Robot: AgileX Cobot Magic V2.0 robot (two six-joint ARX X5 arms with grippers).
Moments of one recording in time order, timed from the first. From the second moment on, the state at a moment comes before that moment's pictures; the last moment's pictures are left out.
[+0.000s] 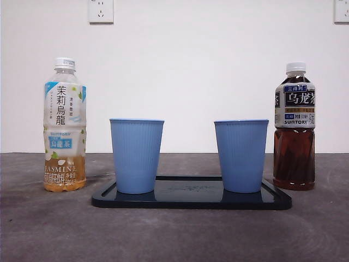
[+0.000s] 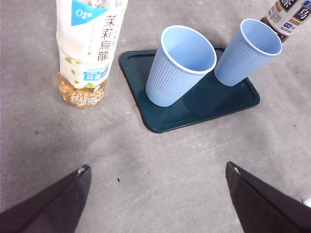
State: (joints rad) left arm -0.06 0.60 0.75 -0.85 0.49 0.01; right arm 0.10 0.54 0.68 -0.73 -0.34 0.06
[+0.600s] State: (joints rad) left arm -0.06 0.60 0.75 -0.85 0.49 0.01; right arm 0.19 0.63 0.28 0.01 -0.22 0.32
